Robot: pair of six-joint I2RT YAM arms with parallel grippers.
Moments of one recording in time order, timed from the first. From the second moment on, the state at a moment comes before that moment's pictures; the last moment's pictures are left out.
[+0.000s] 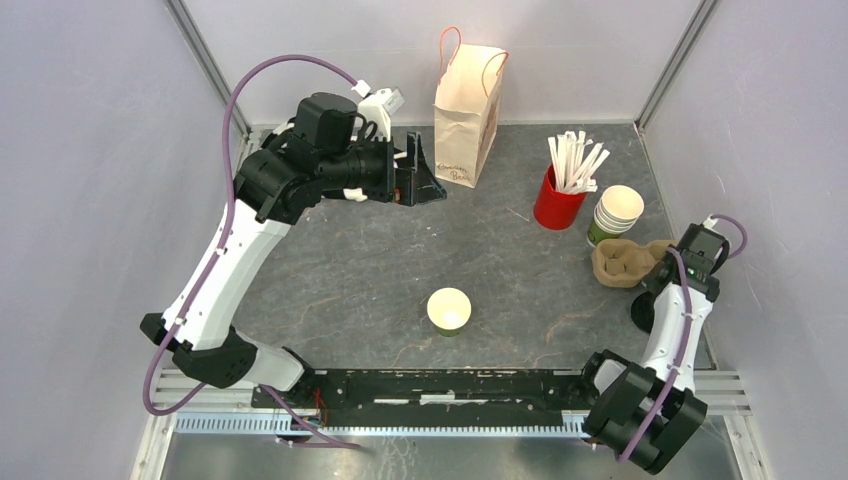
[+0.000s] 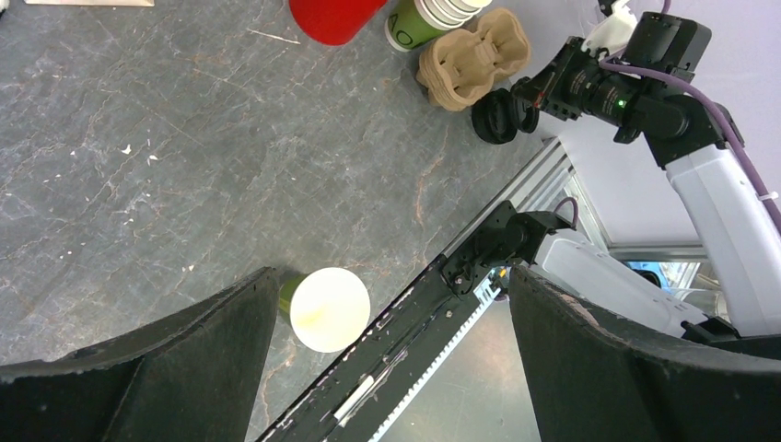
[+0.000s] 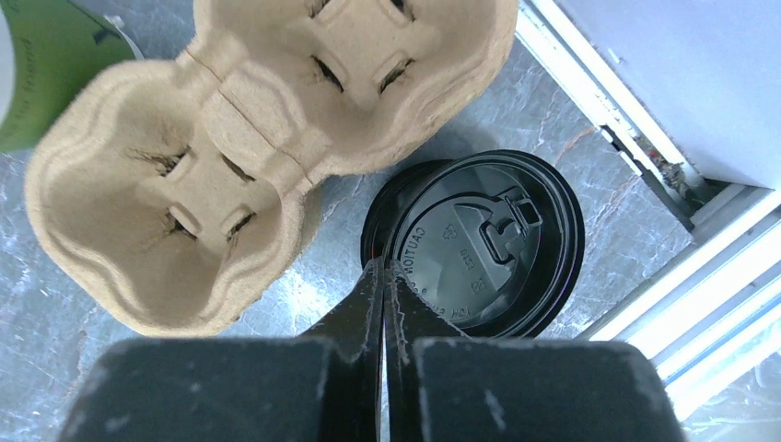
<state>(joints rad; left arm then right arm) -0.65 1.43 1.93 -1.03 0.34 -0.44 -0.59 0.97 0.69 -0.64 0.11 0.16</state>
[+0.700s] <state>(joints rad) -0.65 1.43 1.93 -1.02 0.34 -0.44 -0.40 1.02 1.13 -0.60 -0.21 0.20</state>
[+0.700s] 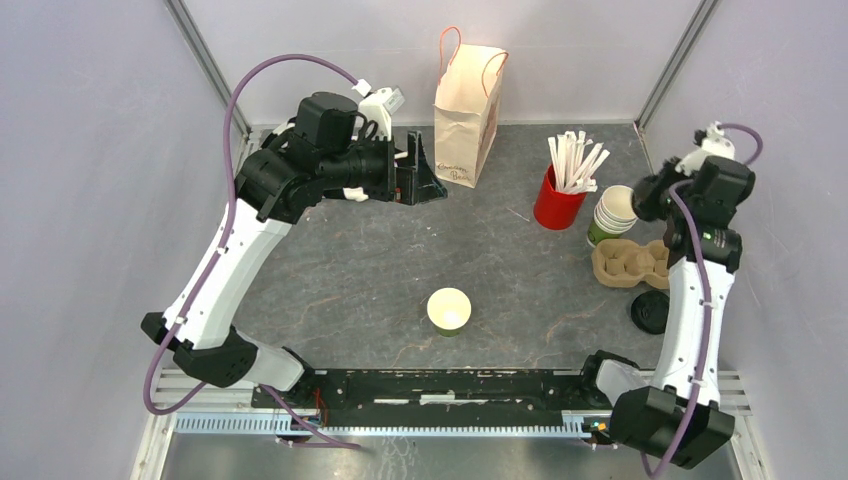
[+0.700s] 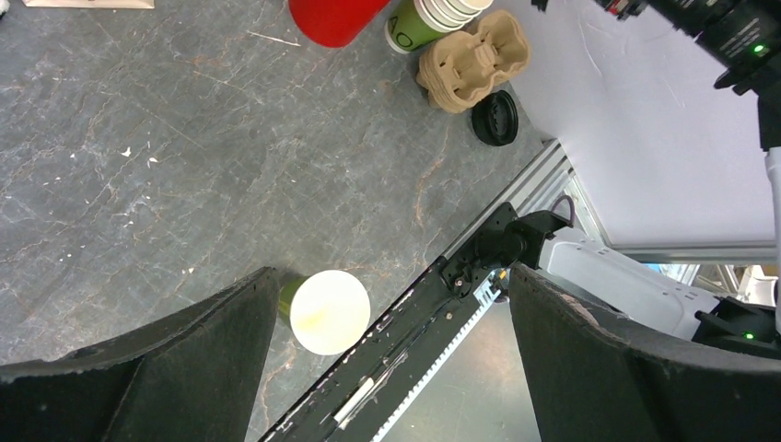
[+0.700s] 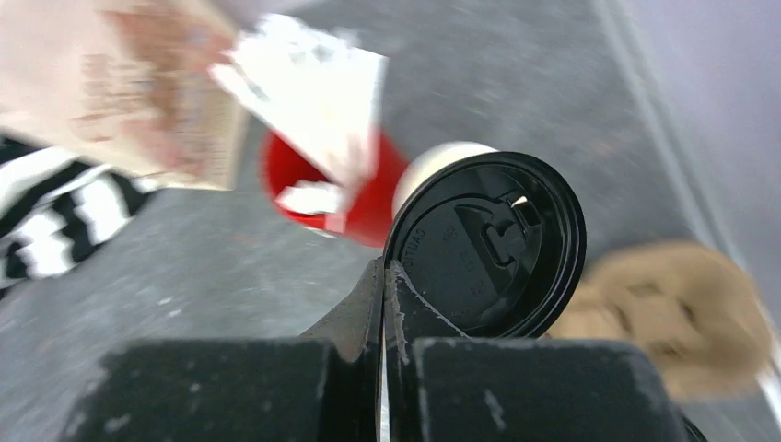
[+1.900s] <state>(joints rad) -0.61 1.11 1.13 -0.02 0.34 -1.31 0.39 1.10 0.91 0.60 -0.68 1.36</state>
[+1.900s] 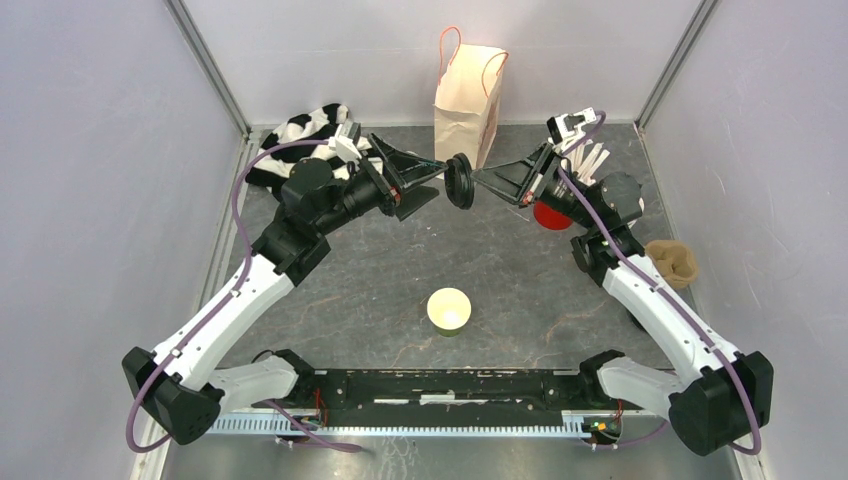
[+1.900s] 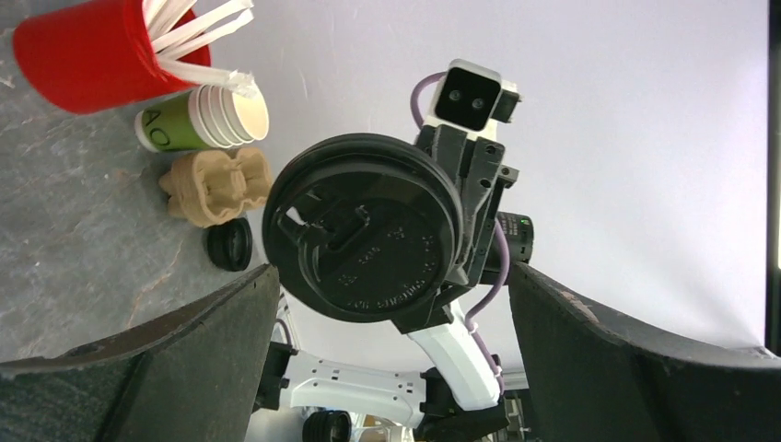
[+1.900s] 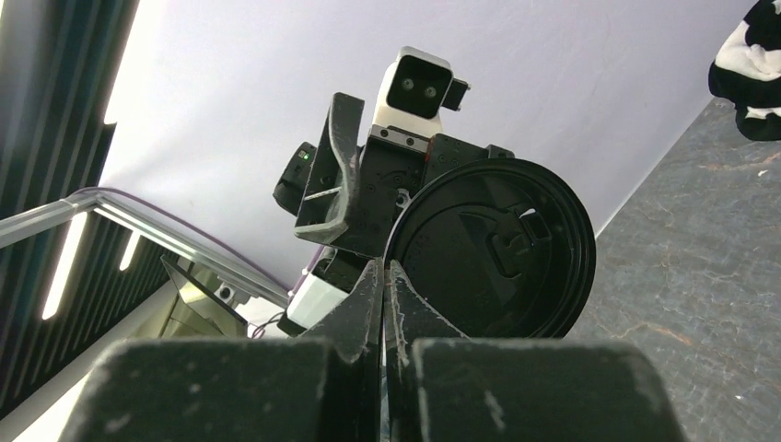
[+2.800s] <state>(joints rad) -0.61 1.19 1.18 0.00 0.36 -1.31 0.40 1.15 0.93 0.68 -0.68 1.41</state>
